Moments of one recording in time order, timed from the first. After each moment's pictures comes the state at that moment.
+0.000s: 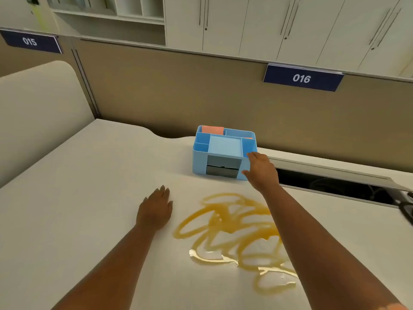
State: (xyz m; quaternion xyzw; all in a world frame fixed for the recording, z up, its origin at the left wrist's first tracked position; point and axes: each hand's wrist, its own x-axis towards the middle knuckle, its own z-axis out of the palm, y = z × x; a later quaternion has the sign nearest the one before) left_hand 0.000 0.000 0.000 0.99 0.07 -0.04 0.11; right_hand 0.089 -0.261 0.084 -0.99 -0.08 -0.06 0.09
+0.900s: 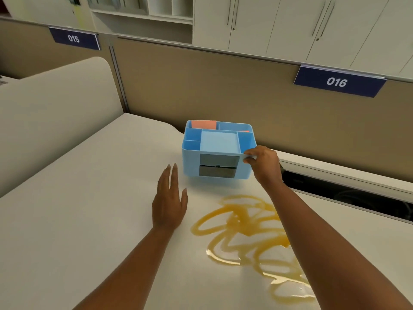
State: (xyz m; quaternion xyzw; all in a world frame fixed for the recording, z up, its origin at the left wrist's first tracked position) left_hand -0.028 -0.009 0.028 0.93 0.12 0.23 0.25; right_hand 0.092 -0.208 0.102 -0.93 -0.13 -0.16 0.31
